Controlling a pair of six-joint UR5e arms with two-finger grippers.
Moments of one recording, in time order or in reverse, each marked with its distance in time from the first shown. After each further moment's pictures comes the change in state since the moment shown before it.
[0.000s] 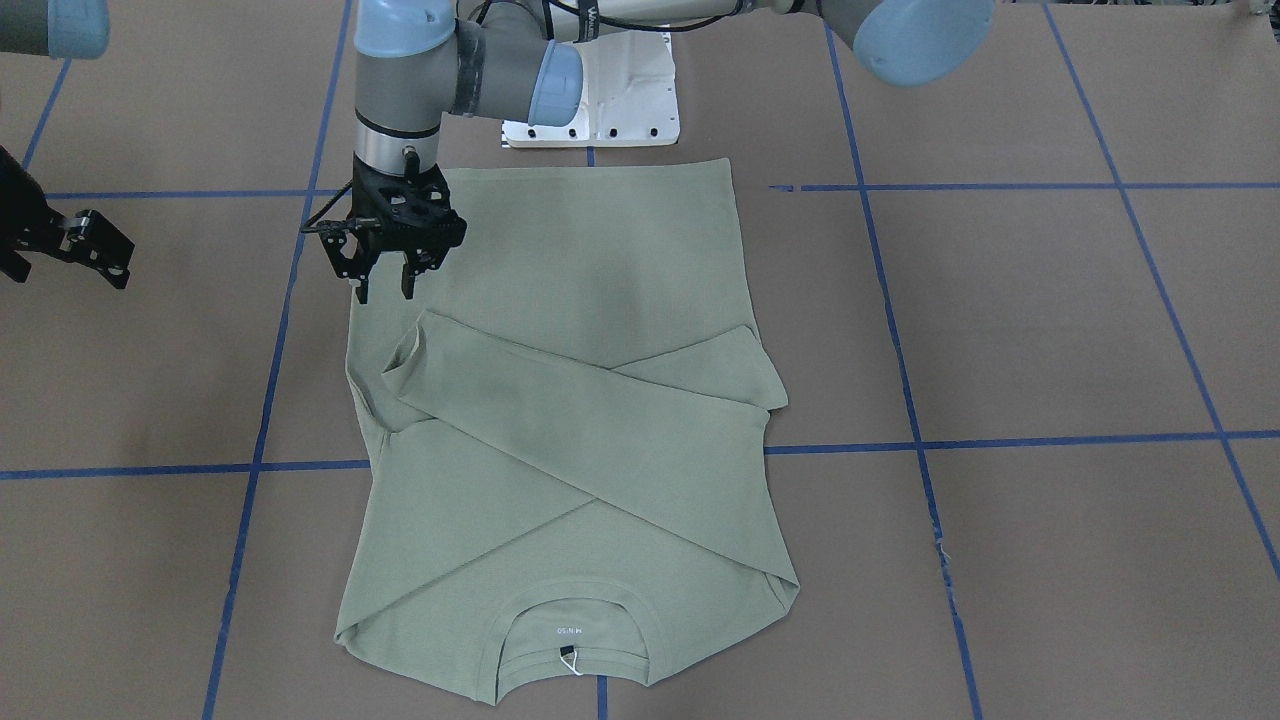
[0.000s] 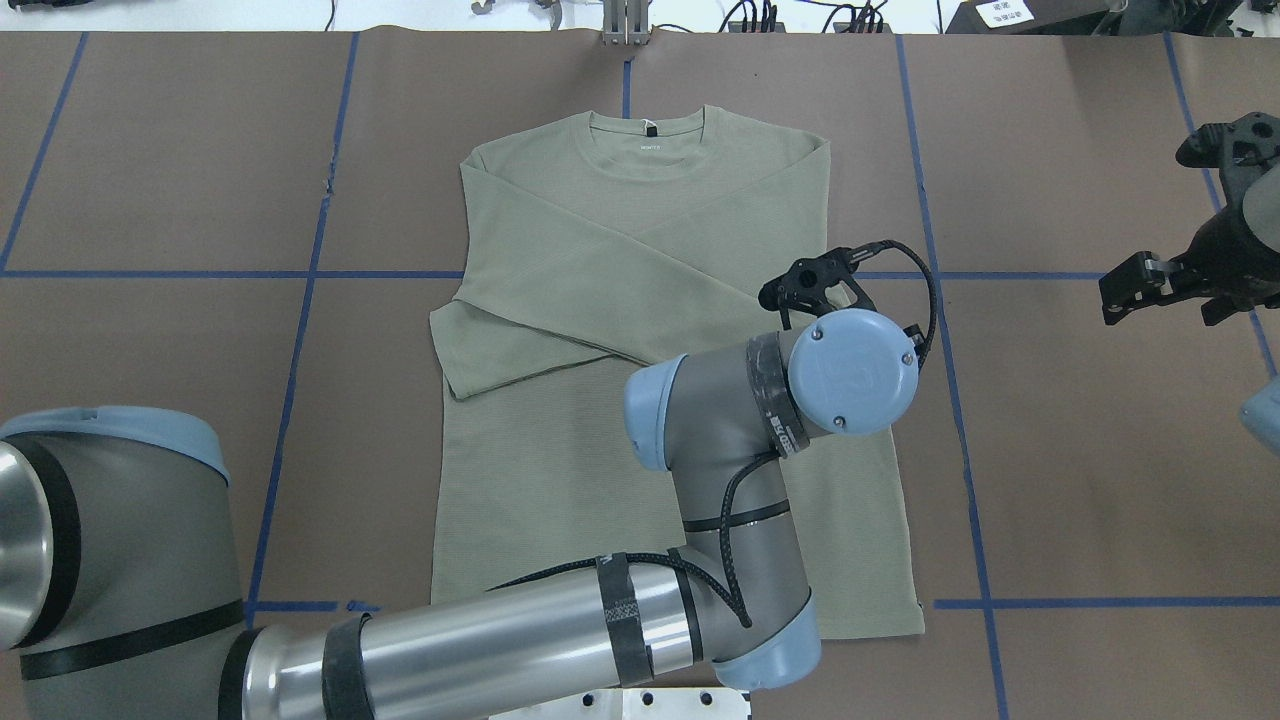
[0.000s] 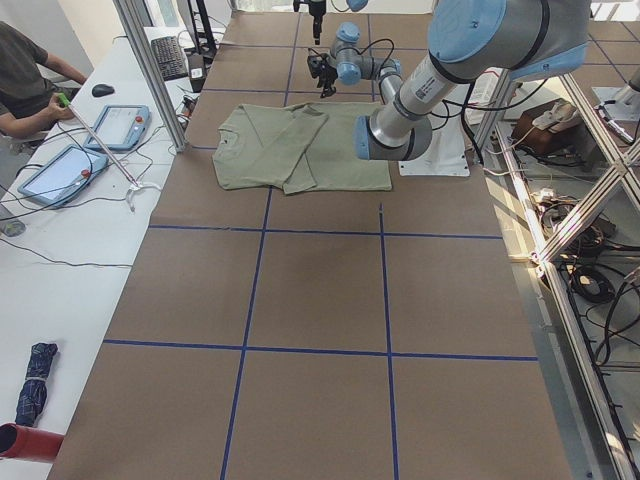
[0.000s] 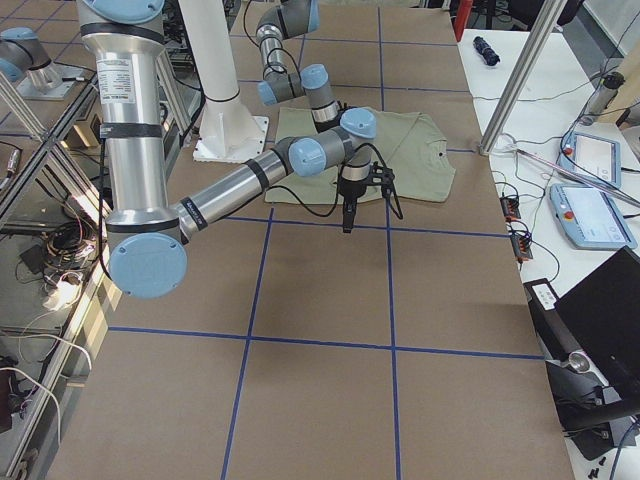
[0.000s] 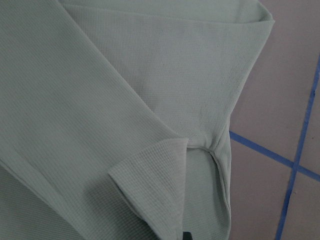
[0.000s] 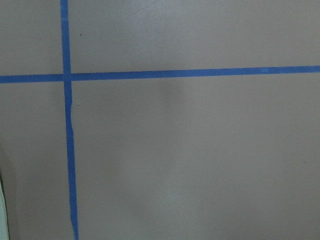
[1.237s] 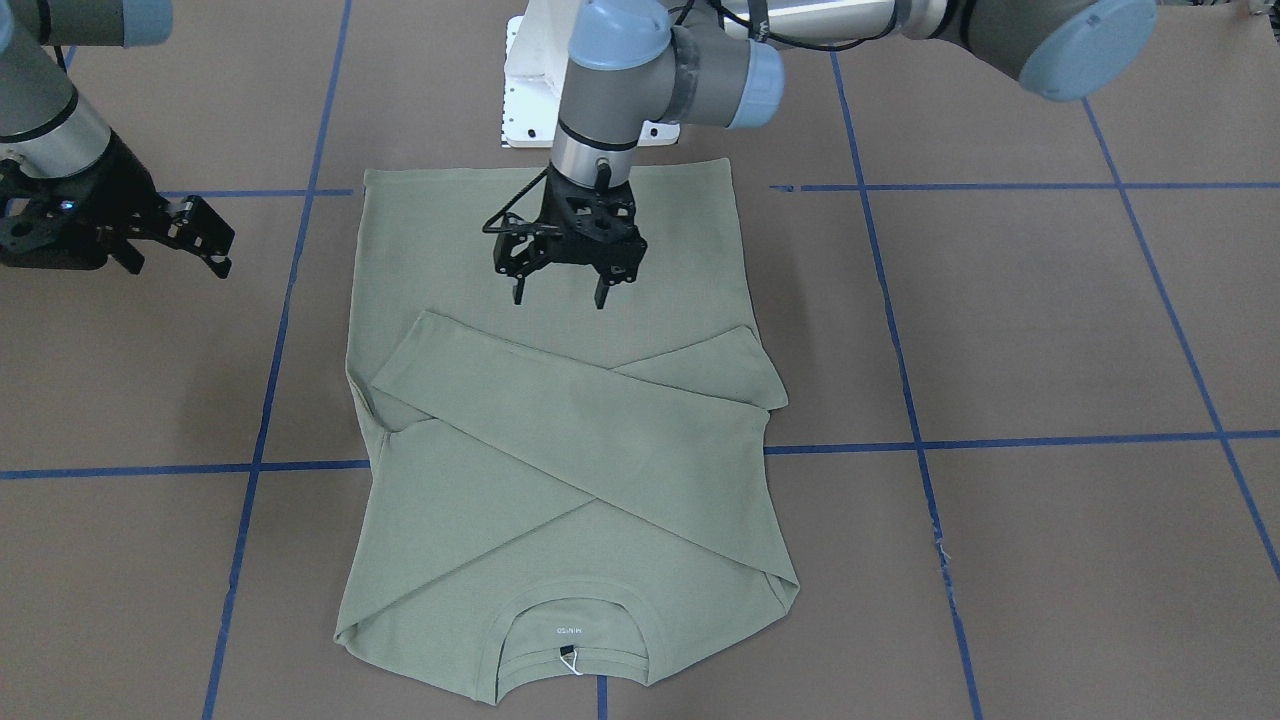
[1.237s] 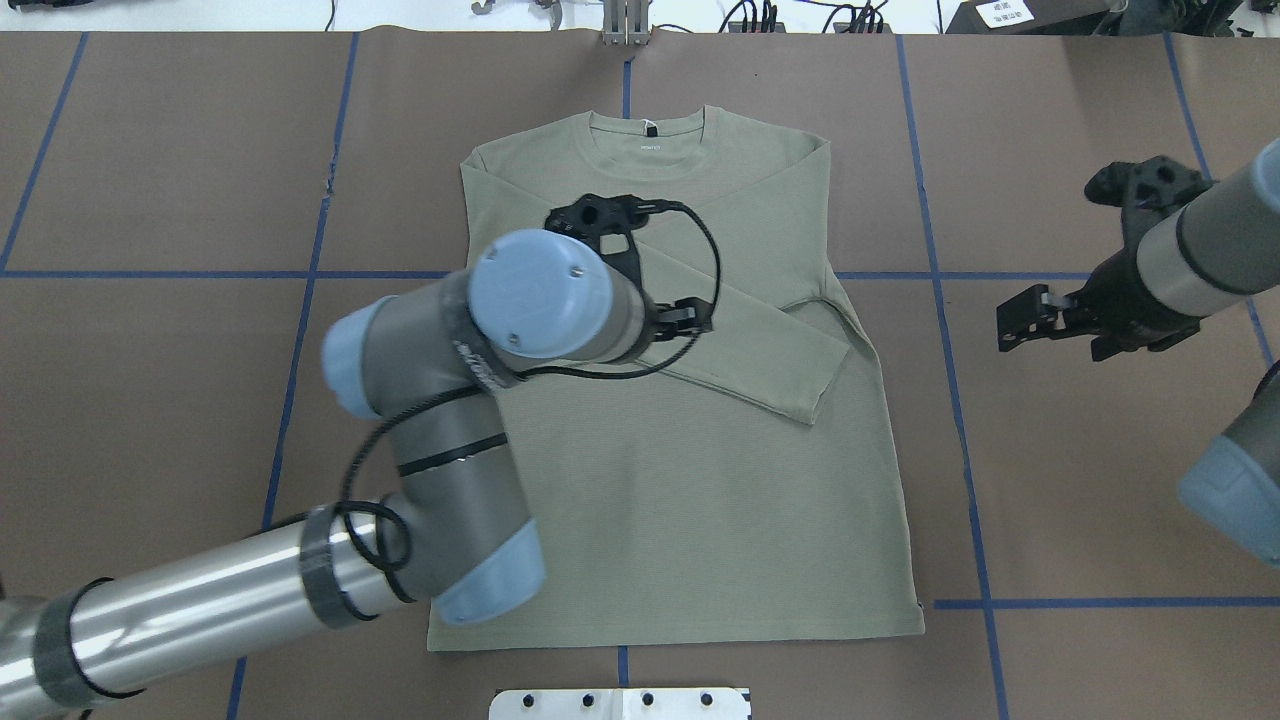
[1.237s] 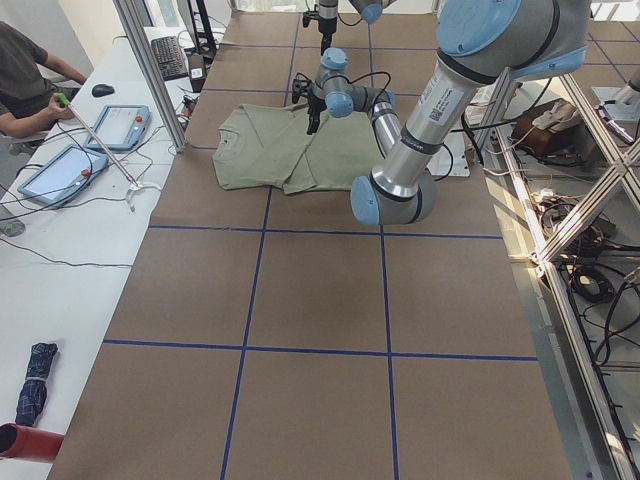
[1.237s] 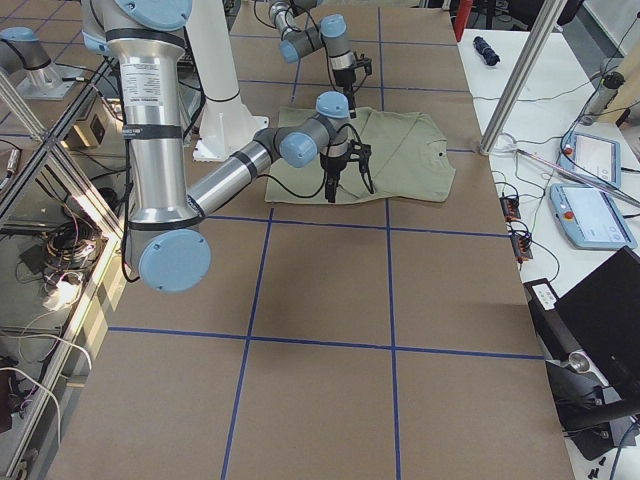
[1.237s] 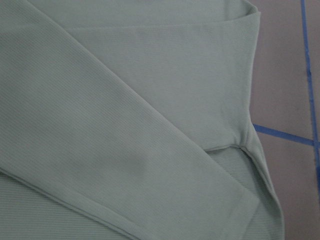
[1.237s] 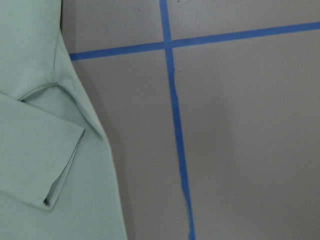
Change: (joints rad) left arm -0.208 0.538 -0.652 0.248 -0.217 0.465; right arm -0.295 0.002 0.087 0.207 -0.103 0.451
